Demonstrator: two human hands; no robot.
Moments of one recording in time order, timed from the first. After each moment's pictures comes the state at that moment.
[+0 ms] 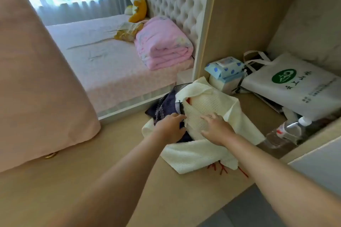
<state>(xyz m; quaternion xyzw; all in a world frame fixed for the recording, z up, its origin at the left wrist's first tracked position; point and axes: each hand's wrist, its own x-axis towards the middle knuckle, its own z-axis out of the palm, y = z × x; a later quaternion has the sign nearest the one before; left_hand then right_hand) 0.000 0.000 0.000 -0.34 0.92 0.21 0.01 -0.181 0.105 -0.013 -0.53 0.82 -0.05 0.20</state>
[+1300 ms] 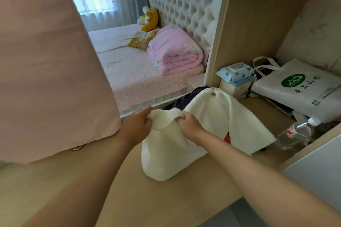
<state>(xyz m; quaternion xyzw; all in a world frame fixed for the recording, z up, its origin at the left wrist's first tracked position) 0.160 -0.005 0.060 -0.42 0.86 0.21 -0.22 -0.029 0.073 0.042 -0.45 0.69 -0.40 0.39</state>
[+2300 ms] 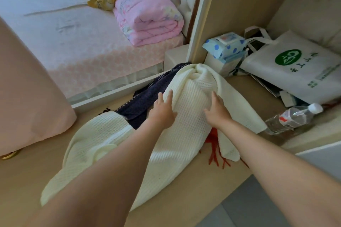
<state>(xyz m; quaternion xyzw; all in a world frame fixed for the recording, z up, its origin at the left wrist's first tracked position) -0.028 -0.054 -0.072 -0.42 0.86 0.28 0.06 -0.203 0.060 -0.070 -0.34 0.89 -0.17 0.25</state>
